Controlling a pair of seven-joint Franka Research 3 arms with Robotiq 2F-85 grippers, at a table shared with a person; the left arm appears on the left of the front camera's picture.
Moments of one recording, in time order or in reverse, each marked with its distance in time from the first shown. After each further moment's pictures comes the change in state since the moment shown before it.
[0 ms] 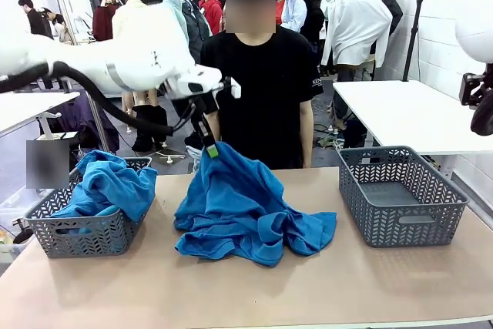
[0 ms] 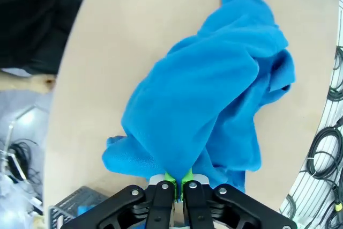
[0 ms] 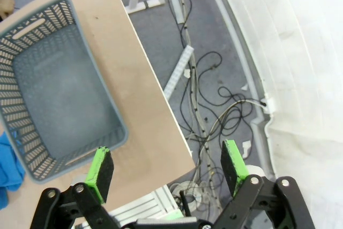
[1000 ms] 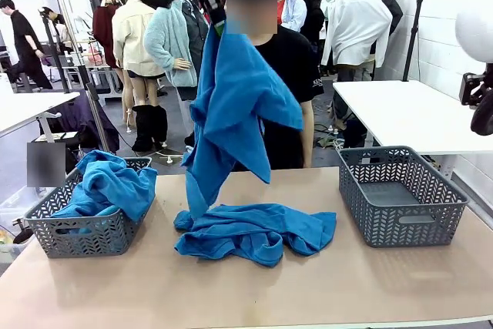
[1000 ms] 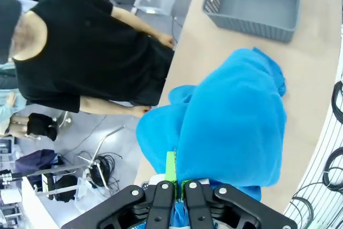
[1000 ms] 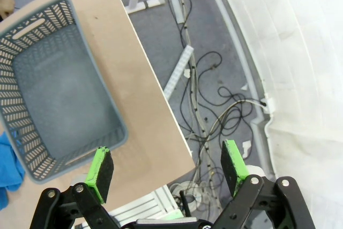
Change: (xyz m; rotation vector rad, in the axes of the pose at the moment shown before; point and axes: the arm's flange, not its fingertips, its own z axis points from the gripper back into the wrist) left arm 0.088 -0.103 0.254 0.387 -0.134 -0.096; right arm 0.000 0.000 0.000 0.000 0.000 0.000
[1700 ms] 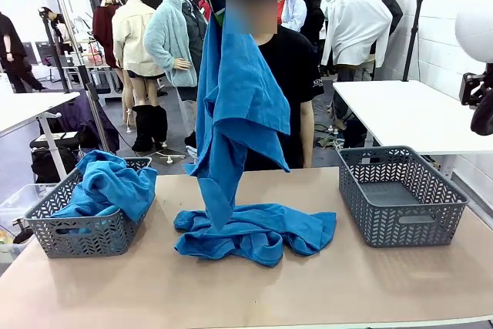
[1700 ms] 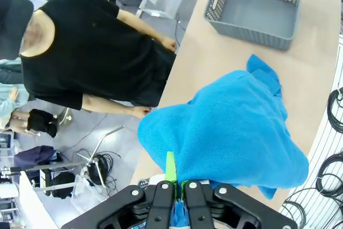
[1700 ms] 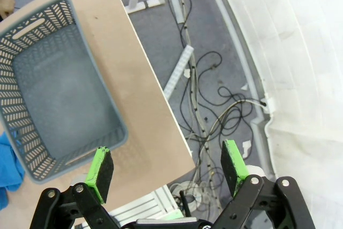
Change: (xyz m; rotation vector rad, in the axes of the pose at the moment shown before) left arm 0.004 -0.009 0.019 0.012 -0.011 0.035; right arm 0.000 0.000 0.000 0.000 0.000 0.000
